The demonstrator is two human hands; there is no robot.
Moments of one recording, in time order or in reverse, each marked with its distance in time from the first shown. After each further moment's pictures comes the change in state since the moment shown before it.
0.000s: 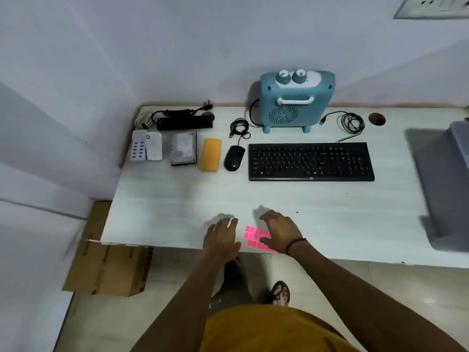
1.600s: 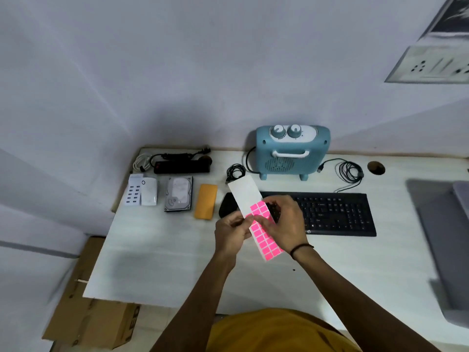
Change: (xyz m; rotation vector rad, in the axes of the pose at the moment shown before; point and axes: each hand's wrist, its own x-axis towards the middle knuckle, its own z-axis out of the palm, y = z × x) left_hand 0.115 0.047 -0.126 -1.532 0.200 -0.372; right_hand 0.085 0.015 -0.127 0.599 0.540 0.141
